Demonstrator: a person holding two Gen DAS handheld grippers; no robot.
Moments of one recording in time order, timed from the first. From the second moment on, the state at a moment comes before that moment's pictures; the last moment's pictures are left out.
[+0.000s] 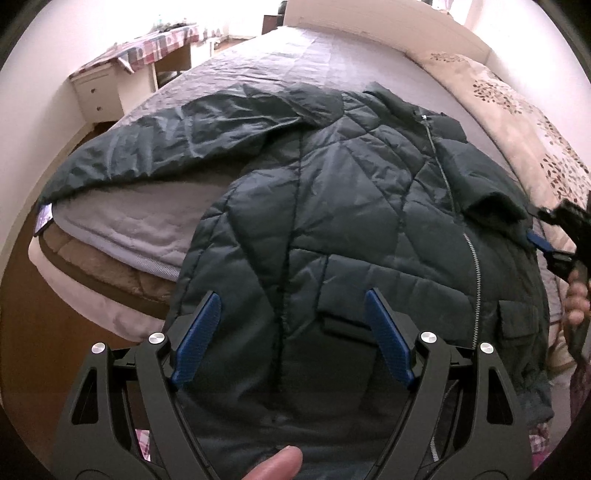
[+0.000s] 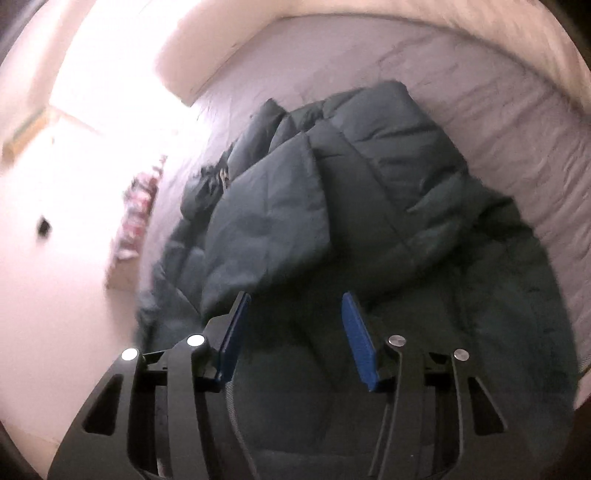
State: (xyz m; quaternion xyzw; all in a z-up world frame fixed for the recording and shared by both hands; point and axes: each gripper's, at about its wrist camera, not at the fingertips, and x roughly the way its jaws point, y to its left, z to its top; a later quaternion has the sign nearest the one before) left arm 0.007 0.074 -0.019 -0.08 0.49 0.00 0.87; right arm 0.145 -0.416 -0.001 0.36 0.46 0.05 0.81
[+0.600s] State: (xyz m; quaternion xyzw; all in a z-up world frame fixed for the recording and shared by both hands) left arm 0.000 0.096 -0.018 -0.11 0.47 0.01 0.87; right arm 0.208 -0.301 0.071 0.19 0.41 0.11 0.89
